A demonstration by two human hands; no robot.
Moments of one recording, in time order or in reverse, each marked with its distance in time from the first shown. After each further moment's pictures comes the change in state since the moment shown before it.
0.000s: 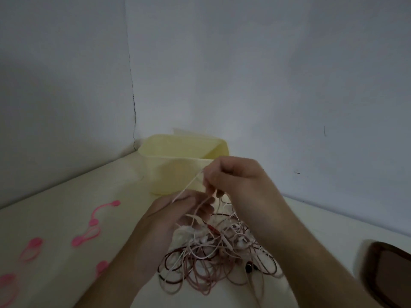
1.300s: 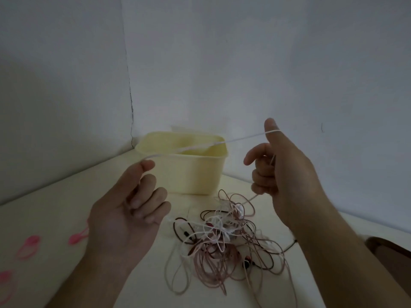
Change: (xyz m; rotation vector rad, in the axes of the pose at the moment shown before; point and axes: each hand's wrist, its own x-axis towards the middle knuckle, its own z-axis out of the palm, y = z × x) left_hand -0.009 0.021 -0.024 -0.702 -0.028 0.170; right_hand 0.013 0.000 -0.041 0.261 0.378 0.221
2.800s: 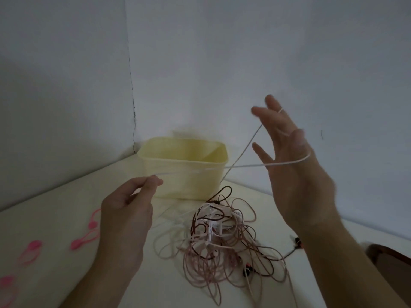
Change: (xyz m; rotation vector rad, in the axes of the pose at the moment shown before) left_hand 0.007 -0.018 -0.008 0.749 0.608 0.220; right_hand 0.006 0.006 -0.012 -0.022 -0.347 -0.638
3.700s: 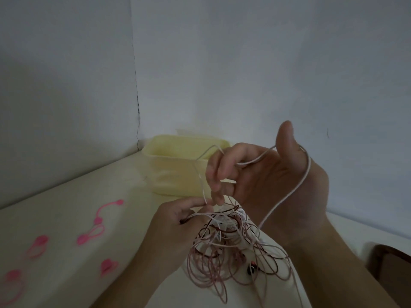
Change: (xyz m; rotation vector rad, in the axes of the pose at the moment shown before) left_hand -0.033 -0.005 0.025 0.195 -0.488 -0.042; right_hand -0.004 -0.013 0.034 0.772 -0.442 0.321
